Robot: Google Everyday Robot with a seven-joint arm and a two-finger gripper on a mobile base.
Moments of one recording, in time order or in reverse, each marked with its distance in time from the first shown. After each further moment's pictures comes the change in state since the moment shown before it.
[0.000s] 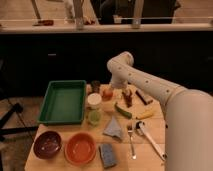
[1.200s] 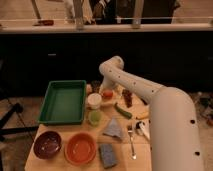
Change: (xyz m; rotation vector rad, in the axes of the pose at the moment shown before) arm 0.013 -0.046 0.043 0.039 0.008 -0.119
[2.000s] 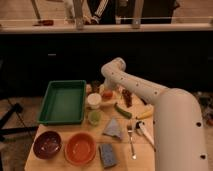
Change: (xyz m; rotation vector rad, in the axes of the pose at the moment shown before) arm 0.003 0.004 0.003 0.024 0.047 0.013
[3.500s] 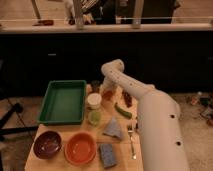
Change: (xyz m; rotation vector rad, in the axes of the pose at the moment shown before) arm 0.023 -0.009 0.048 0.042 -0.065 -0.046
